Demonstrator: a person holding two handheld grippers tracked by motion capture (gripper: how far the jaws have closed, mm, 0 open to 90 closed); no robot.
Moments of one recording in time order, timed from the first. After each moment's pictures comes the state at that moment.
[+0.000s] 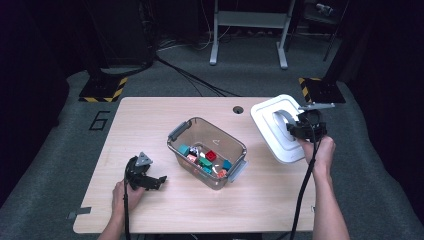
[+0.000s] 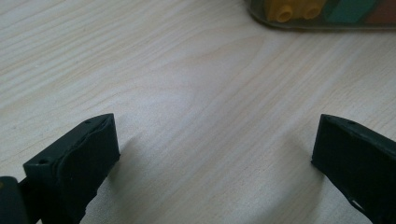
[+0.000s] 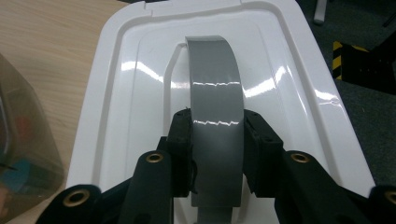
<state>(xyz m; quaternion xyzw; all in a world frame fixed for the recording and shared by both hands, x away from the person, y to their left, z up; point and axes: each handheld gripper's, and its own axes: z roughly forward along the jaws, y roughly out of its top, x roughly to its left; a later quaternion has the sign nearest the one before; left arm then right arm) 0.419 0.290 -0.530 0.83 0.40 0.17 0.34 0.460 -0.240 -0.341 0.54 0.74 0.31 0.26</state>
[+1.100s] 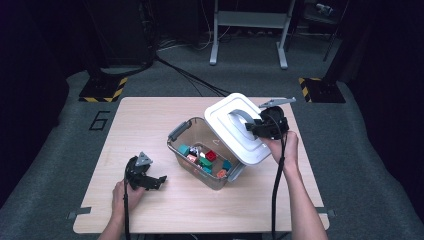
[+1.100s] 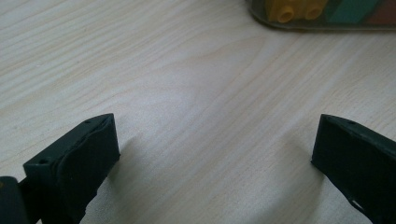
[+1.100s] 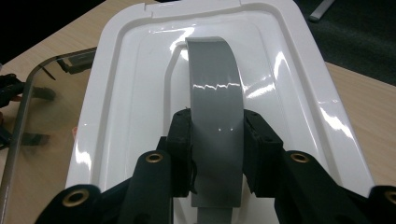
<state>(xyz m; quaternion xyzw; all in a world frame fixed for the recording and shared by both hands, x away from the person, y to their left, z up) 0.419 0.290 -0.530 0.84 0.39 0.17 0.34 0.459 -0.141 -0.327 0.43 0.80 0.39 0.18</state>
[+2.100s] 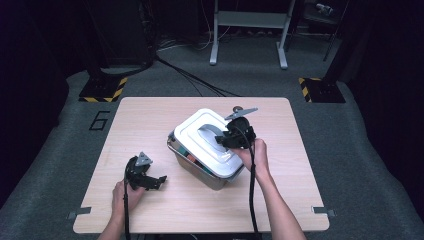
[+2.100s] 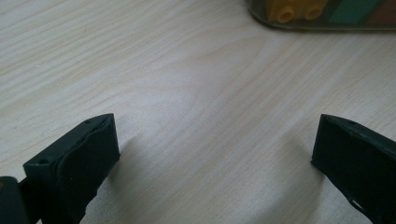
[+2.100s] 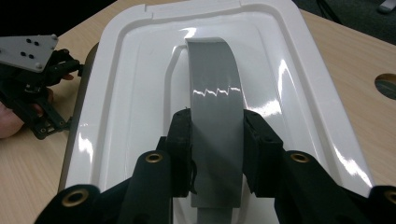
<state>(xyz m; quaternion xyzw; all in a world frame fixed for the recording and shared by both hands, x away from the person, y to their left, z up) 0.419 0.290 -0.530 0.84 0.39 0.17 0.34 0.458 -0.063 -0.363 0.37 0.84 0.39 0.12</state>
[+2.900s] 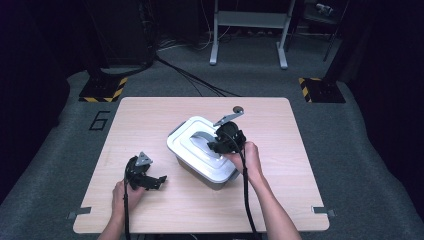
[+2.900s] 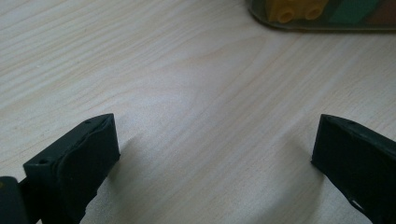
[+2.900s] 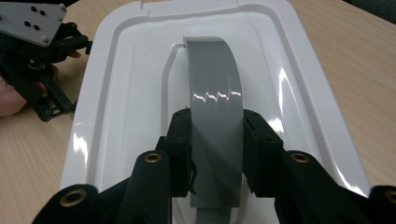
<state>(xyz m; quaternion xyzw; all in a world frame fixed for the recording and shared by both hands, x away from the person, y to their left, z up) 0.419 0.290 -0.530 0.83 0.40 0.17 0.35 0.454 -0.039 -0.374 0.34 0.86 0.36 0.11</state>
